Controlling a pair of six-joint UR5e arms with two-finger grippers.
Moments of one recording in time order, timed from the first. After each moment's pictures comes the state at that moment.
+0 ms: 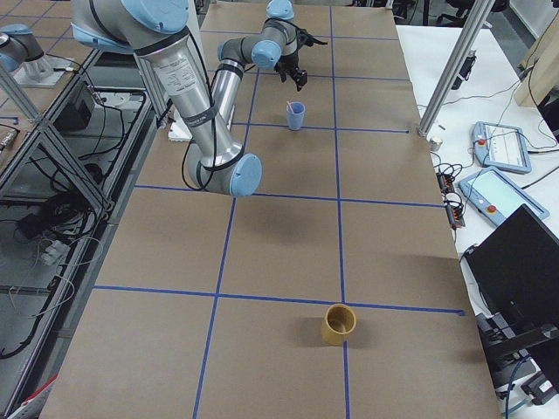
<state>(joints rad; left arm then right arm) -1.64 -1.71 -1.46 -1.56 -2.33 0.18 0.64 -0.92 2.08 -1.76 1.94 0.34</state>
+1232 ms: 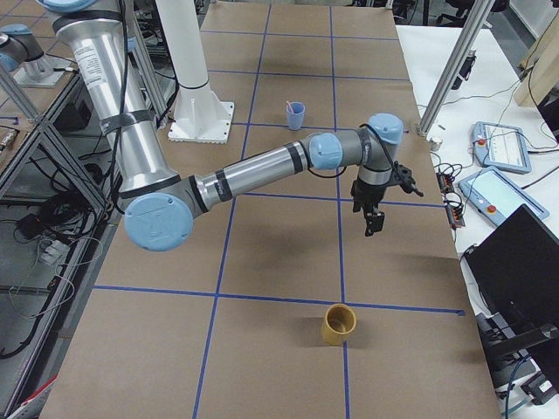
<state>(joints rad) -1.64 -1.71 -1.47 -1.56 -2.33 0.15 1.39 -1.30 1.64 -1.76 2.15 -0.03</state>
